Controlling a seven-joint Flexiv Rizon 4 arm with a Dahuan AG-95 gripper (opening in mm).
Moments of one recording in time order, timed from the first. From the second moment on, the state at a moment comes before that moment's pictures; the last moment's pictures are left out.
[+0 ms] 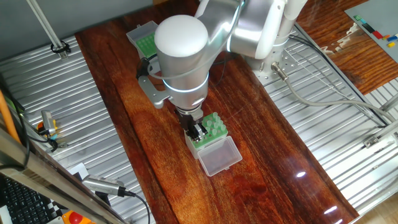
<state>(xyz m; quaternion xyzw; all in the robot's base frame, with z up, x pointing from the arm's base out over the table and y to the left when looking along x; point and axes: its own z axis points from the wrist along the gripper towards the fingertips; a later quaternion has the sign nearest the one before) 0.475 0.239 0.176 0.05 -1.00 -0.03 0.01</state>
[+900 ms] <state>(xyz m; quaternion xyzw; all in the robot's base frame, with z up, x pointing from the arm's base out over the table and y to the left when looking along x) 0.460 0.243 0.174 0.03 -1.00 -0.03 0.00</state>
